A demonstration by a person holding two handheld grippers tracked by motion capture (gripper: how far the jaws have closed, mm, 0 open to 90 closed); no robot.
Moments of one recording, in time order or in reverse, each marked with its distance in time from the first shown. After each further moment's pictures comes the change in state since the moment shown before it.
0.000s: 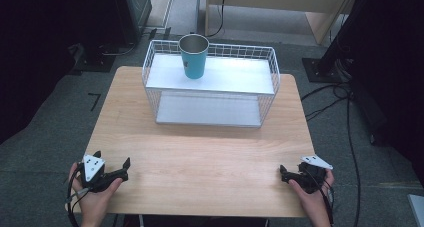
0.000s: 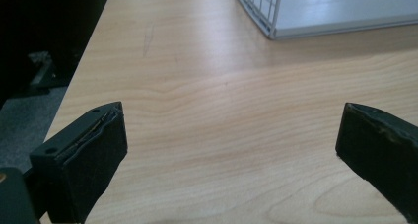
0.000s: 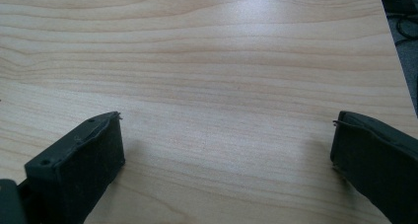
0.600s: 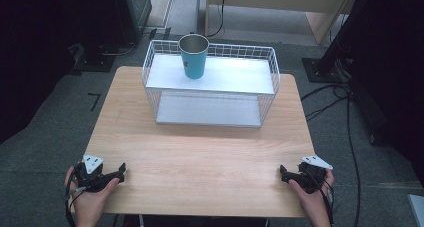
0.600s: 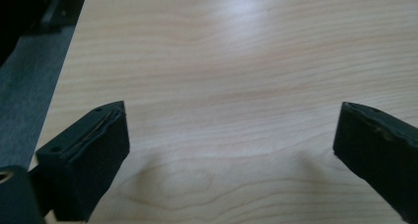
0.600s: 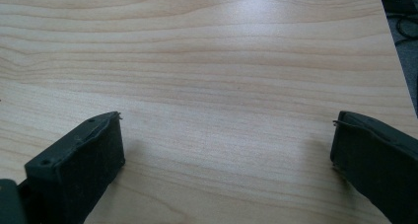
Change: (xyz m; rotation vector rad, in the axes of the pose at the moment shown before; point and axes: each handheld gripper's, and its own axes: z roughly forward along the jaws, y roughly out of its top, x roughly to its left) left arm 0.015 -0.008 0.009 0.241 0.071 -0.039; right arm 0.000 0.000 0.000 0.000 0.000 0.000
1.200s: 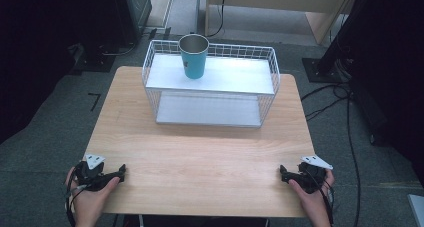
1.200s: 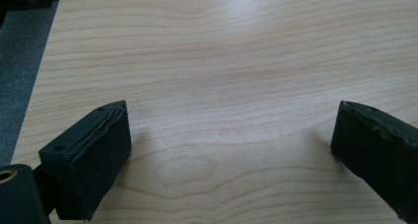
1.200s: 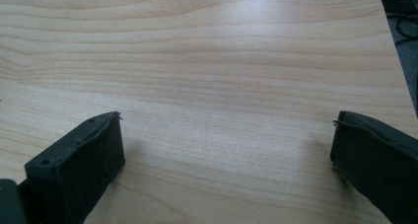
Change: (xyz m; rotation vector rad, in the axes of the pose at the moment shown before) left arm 0.001 0.001 0.006 0.078 -0.015 -0.002; right arm 0.000 0.000 0.000 0.000 0.000 0.000
